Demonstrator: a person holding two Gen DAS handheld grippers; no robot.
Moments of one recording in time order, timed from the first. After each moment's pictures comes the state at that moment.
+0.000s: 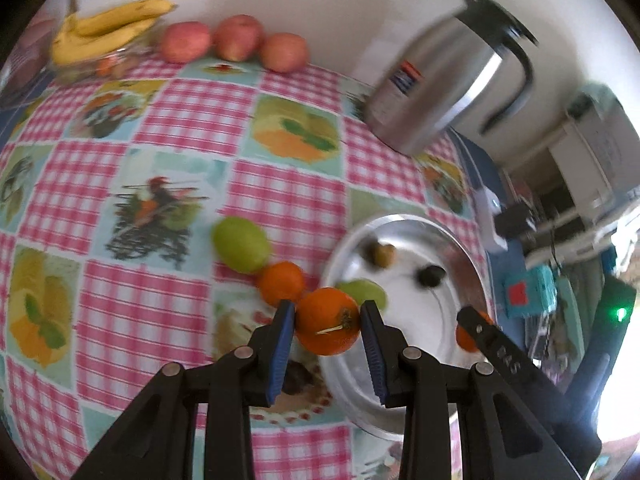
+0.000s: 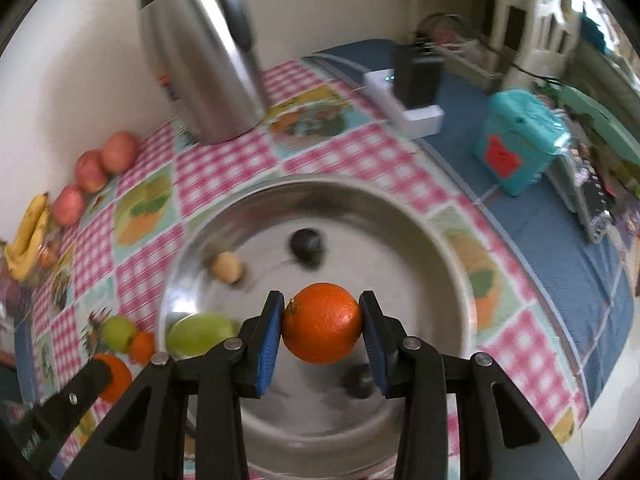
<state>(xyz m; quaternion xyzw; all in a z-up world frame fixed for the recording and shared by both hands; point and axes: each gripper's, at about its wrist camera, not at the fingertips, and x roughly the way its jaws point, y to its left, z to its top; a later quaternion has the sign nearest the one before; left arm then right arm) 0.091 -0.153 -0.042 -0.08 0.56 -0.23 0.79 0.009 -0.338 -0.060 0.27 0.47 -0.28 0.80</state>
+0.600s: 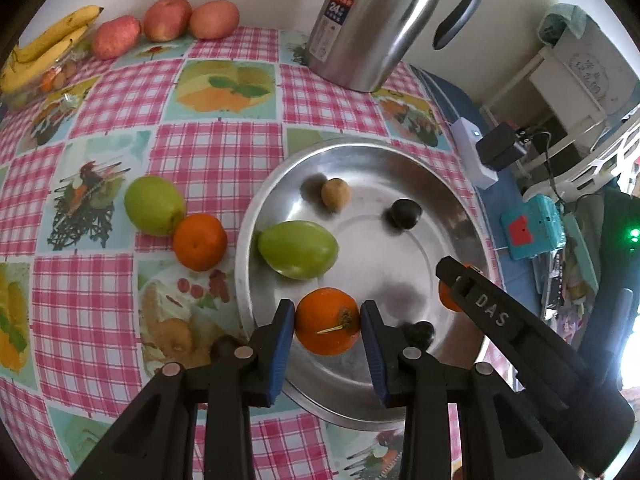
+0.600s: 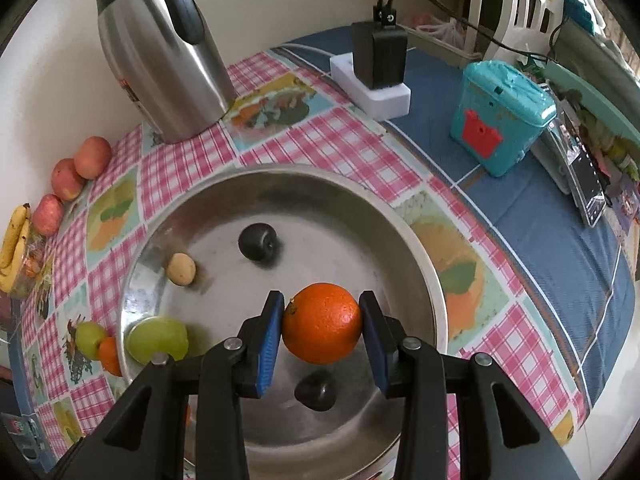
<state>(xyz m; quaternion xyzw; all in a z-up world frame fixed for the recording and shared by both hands) 0.065 -0.207 -0.073 -0.01 0.58 -0.27 0.77 -0.001 -0.357 -0.085 0.28 0.48 -0.29 0.78</state>
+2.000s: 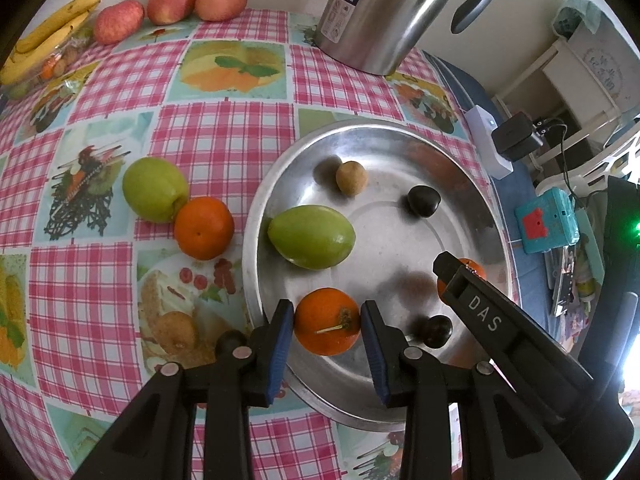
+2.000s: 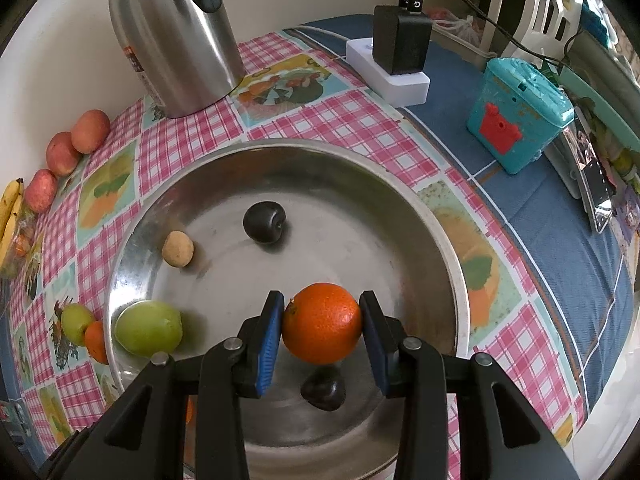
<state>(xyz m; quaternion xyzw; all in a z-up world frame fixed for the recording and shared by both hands) 0.069 -0.209 -0.088 0.00 0.60 -0.25 0.76 0.012 -0.351 -0.096 0.25 0.50 -0.28 0.78</state>
